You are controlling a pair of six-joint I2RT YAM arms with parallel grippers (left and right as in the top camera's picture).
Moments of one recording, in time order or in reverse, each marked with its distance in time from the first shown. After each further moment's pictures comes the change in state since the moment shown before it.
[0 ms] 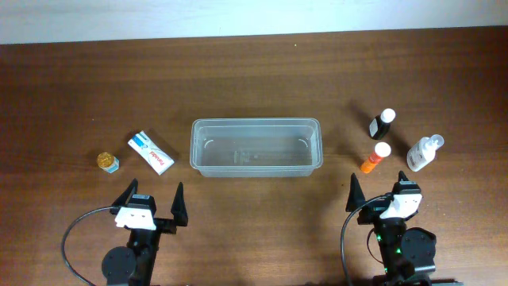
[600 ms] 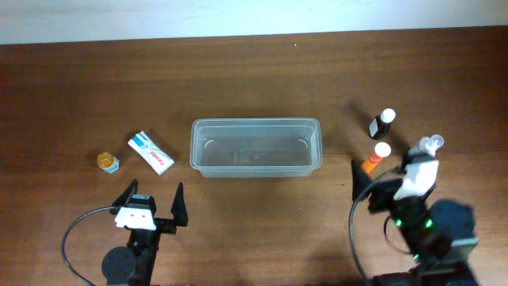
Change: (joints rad) left arm 0.000 0.000 0.000 0.000 0.000 0.000; right arm 0.001 0.491 0.645 -0.354 -0.167 -0.039
